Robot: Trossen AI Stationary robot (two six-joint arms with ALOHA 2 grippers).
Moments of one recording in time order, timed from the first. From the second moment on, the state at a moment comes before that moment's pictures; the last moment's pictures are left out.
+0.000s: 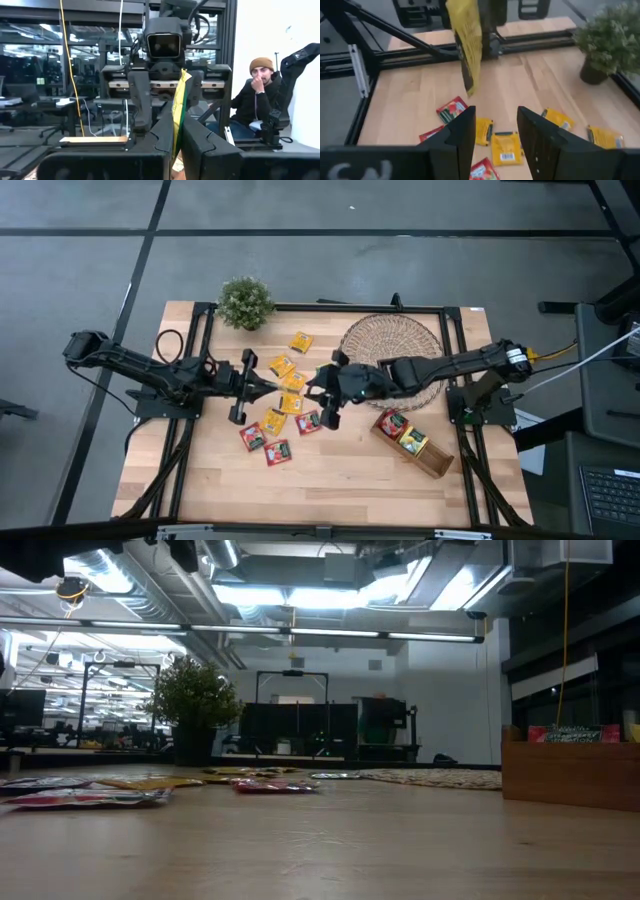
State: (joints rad) left arm -0.19 0.88 0.35 0.81 -0.14 0.01; right arm 0.21 1.69 1.58 -0.42 0.28 0.21
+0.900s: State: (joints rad) left arm -0.19 0.85 0.35 0.73 -0.15 0.04; right arm 0.18 1.70 1.58 -0.31 0.18 0.20
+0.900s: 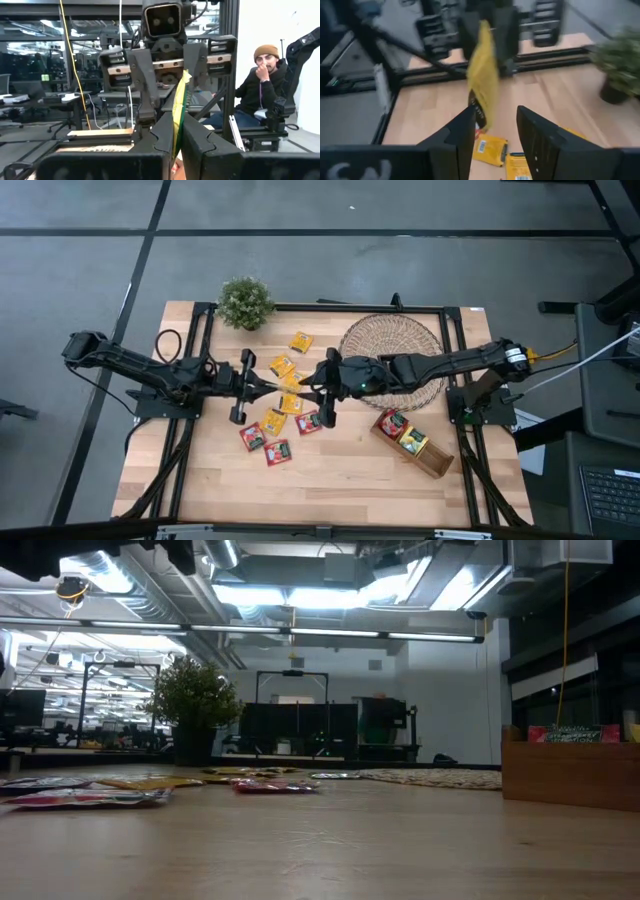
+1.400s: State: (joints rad) left arm -0.19 0.85 0.35 0.74 -0.16 0.01; right arm 0.18 1.69 1.56 -0.26 0.13 0.13
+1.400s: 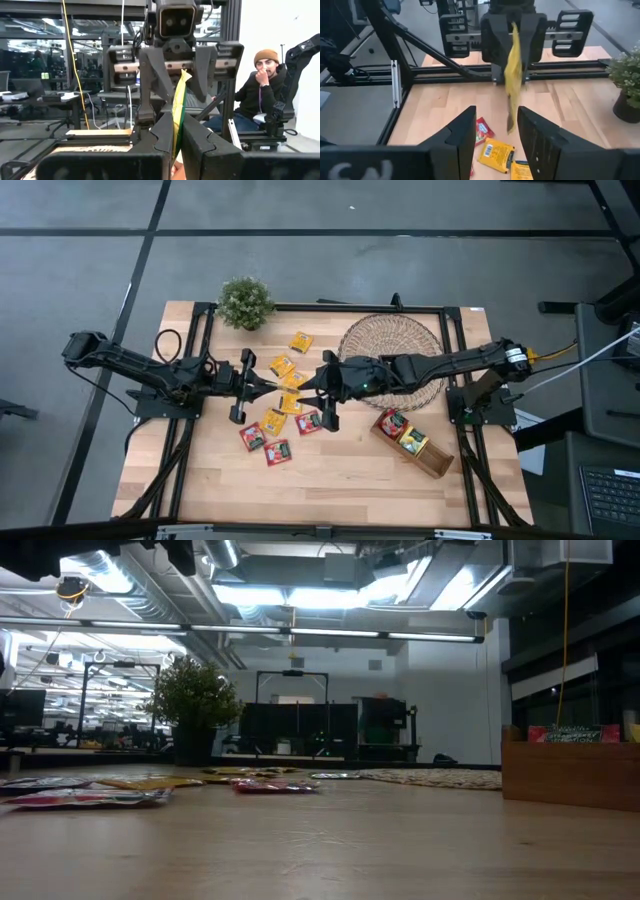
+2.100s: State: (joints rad) left arm -0.19 0.85 0.35 0.89 -0.14 0.01; right arm 0.16 1.68 1.45 0.04 0.16 0.20
